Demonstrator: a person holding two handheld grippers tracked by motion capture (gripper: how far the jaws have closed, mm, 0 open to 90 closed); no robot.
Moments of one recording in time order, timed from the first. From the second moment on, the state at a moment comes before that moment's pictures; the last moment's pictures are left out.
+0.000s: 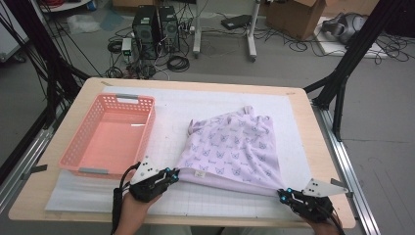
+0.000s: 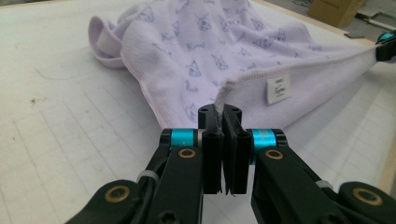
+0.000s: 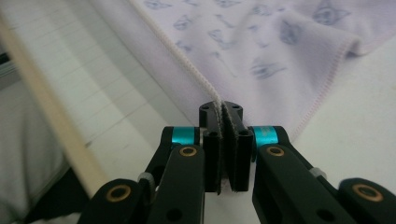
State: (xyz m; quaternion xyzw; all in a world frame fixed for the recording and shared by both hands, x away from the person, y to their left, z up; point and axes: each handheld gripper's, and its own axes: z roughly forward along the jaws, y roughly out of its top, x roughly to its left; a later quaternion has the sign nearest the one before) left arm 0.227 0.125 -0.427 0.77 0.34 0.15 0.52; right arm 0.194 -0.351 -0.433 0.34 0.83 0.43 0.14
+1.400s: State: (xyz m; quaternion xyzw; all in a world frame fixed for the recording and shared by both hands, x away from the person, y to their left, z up) left arm 0.213 0.105 -0.445 0.81 0.35 0.11 0.45; right arm 0.182 -0.344 -0.440 0.44 0.80 0.38 0.17
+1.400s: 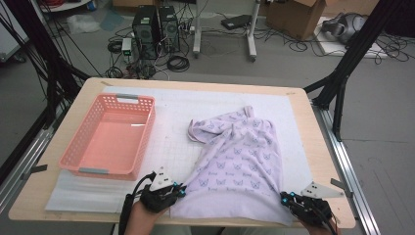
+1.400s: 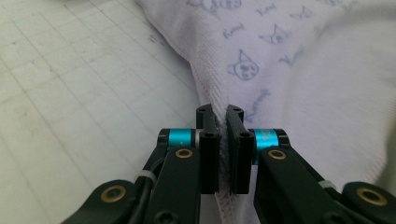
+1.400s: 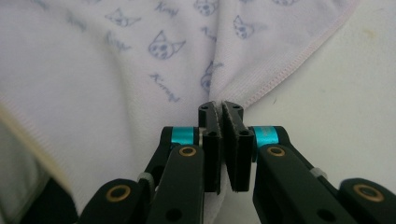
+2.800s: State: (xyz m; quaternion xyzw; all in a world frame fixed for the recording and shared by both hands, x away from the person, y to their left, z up) left arm 0.301 0.025 -0.445 0.82 0.36 0.10 0.44; right arm 0.207 -0.330 -0.445 0.45 0.80 0.36 0.18
